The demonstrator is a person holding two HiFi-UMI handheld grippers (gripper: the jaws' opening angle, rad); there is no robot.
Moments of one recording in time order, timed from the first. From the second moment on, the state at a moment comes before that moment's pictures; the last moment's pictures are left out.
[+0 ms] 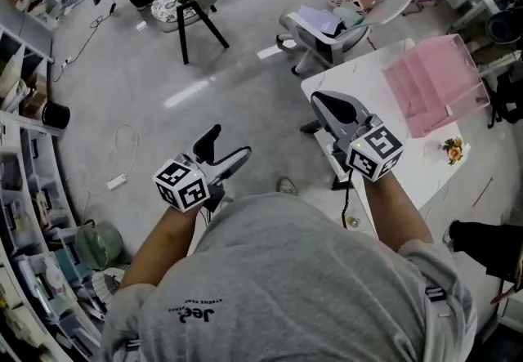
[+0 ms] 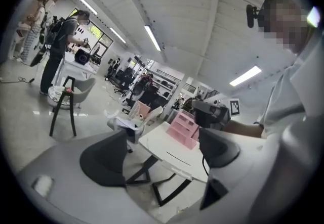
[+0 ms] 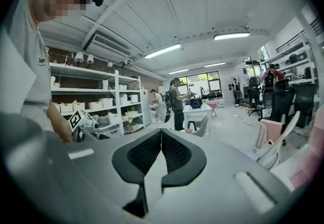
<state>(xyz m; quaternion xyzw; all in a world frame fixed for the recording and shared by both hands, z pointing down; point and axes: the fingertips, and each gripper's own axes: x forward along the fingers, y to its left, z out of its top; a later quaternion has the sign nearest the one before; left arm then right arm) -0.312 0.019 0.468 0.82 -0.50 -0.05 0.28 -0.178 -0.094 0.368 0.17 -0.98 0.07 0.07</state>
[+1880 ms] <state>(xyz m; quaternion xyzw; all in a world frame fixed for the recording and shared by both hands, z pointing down) -0.047 -0.096 0.623 0.77 -0.31 0.05 0.55 0.110 -0.161 0.419 0.35 -0.93 0.10 0.06</state>
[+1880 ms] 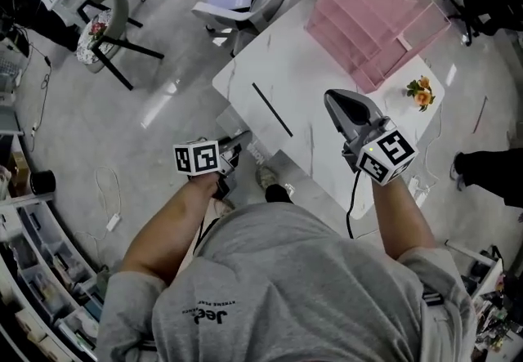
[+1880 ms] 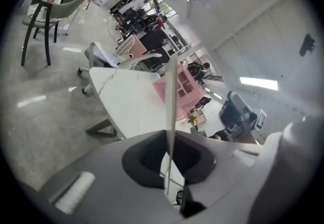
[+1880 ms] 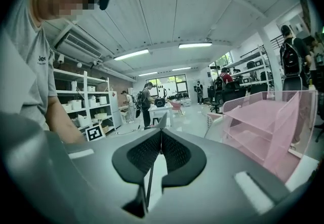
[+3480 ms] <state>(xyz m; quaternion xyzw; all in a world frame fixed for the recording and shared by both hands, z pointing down) 0.193 -0.385 0.371 0.91 -0.01 0.31 0.28 0.334 -0.282 0.327 0.54 -0.84 0.01 0.00</state>
